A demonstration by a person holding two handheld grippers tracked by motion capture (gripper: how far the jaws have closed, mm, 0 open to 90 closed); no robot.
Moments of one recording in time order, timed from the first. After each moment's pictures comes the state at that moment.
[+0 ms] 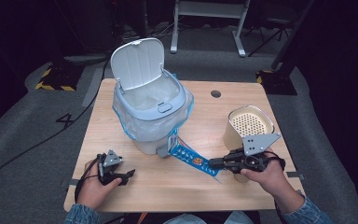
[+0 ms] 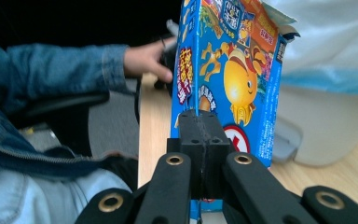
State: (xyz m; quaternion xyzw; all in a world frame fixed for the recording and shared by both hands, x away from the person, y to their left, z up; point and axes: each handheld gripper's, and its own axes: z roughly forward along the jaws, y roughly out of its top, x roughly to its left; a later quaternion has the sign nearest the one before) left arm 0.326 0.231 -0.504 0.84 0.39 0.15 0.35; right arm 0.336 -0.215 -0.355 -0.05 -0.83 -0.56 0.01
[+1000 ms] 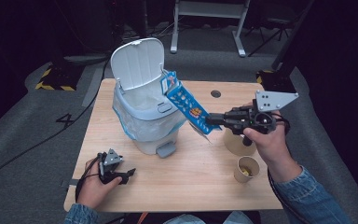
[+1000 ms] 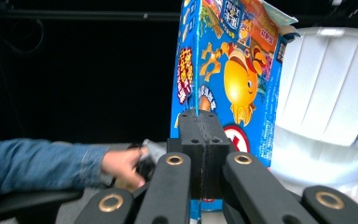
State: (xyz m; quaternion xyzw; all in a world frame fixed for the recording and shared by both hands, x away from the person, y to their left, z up) left arm 0.330 0.230 -0.504 0.84 0.39 0.15 0.35; right arm 0.379 -0.191 -0.257 -0.02 -0.74 -0.67 -0.04
